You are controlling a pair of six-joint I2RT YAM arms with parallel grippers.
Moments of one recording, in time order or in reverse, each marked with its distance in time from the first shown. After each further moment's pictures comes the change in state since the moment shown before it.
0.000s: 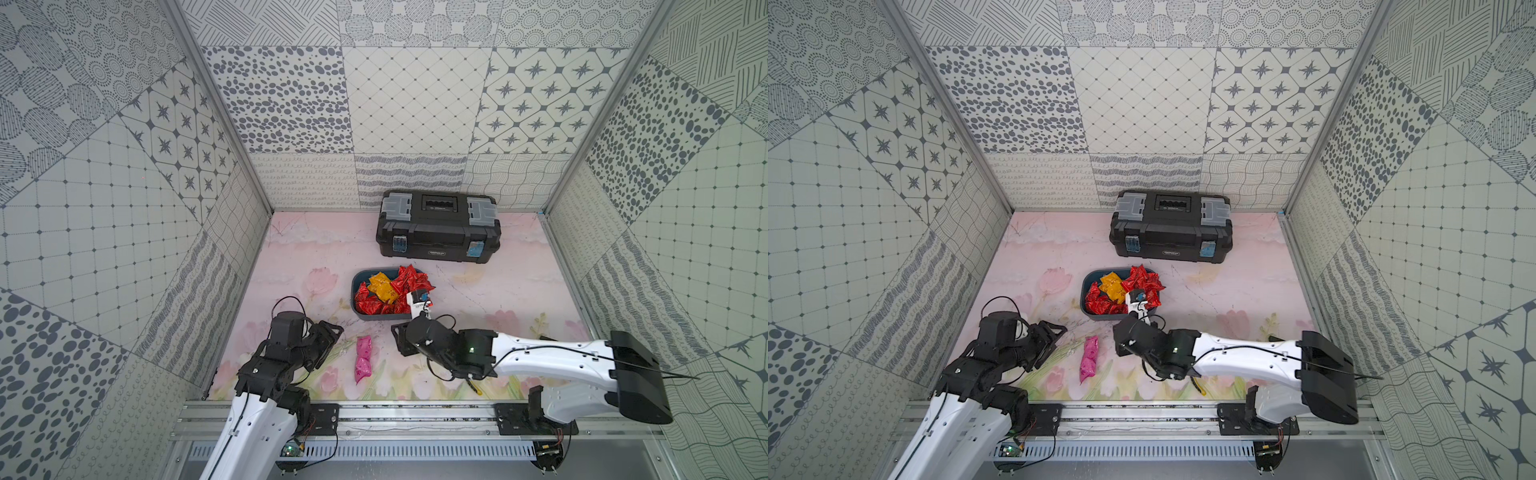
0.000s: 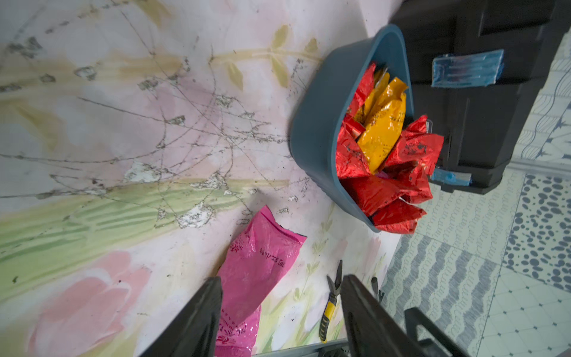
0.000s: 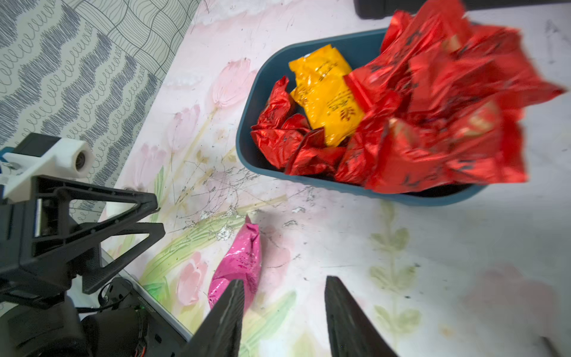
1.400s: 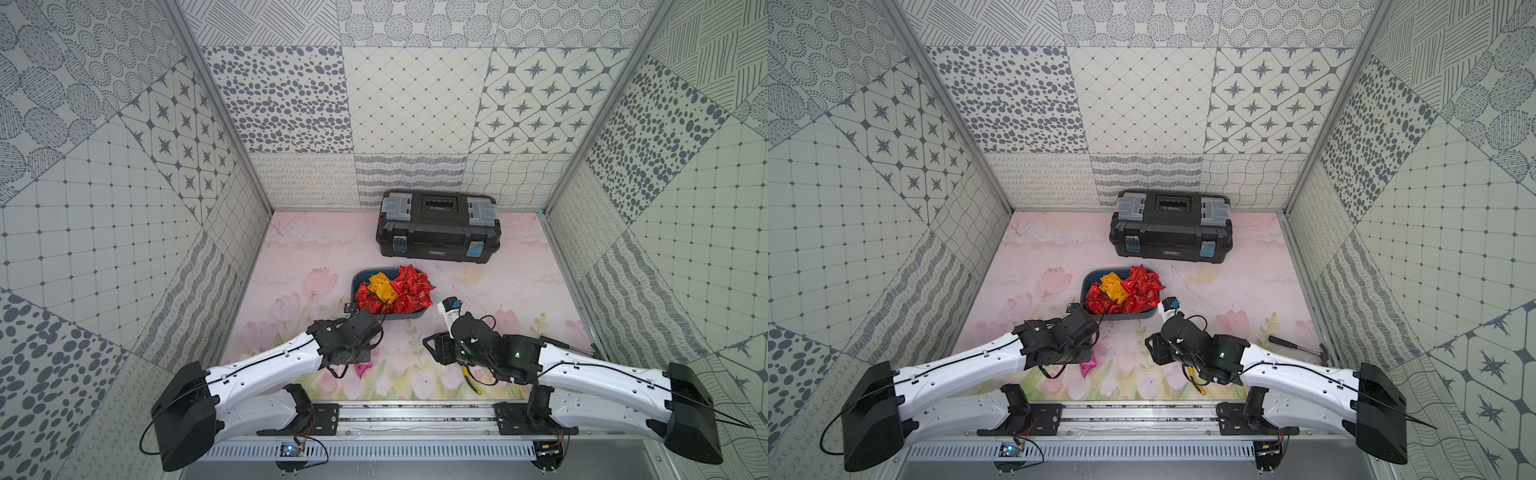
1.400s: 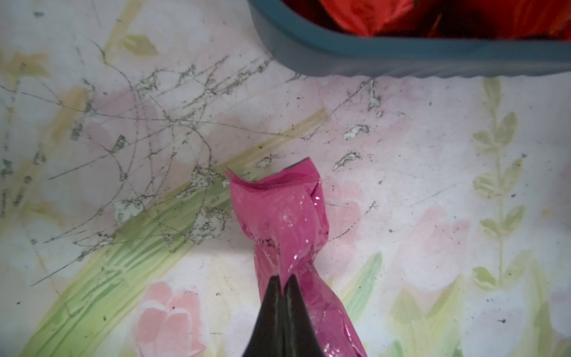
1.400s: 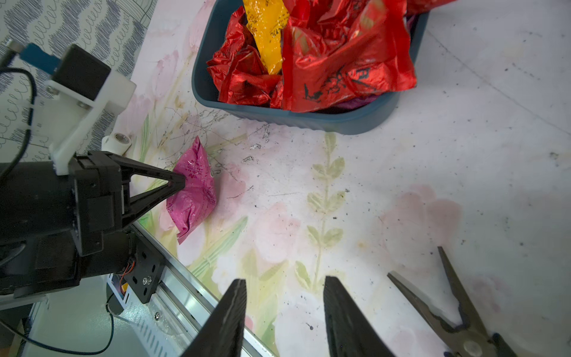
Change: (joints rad) left arm -0.682 0.614 0.179 -0.013 -0.548 0.175; right arm -0.135 -0.281 -0.240 -0.082 -0.248 -0.048
